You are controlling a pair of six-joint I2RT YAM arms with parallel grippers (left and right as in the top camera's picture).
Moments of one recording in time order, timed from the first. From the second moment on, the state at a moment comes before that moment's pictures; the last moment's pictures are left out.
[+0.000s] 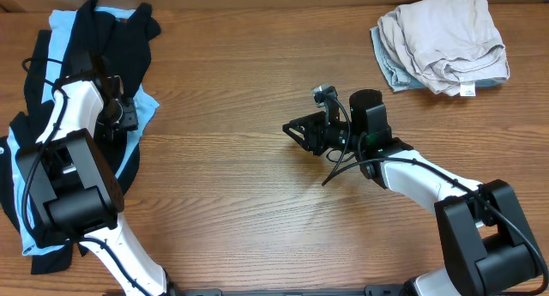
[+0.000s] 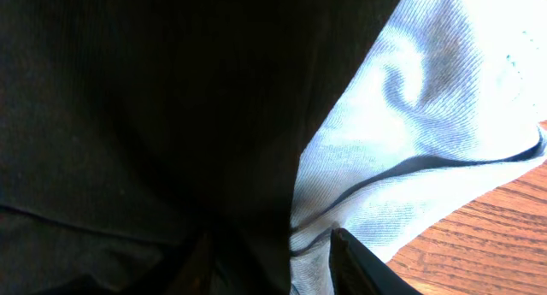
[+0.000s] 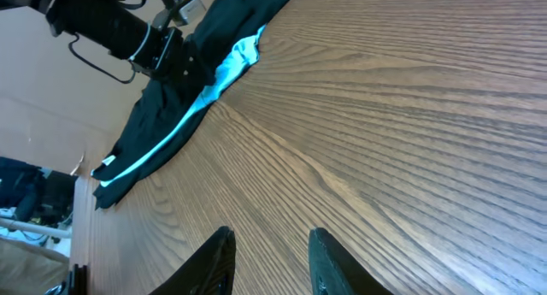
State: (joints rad) left arm 0.32 2.11 1.54 -0.83 -0.08 0.06; right arm 0.35 1.70 0.80 0.35 -0.75 0.31
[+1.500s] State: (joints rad) left arm 0.32 2.11 1.57 -0.93 -0.11 -0.03; right arm 0.35 1.70 0.80 0.33 -0.73 0.31
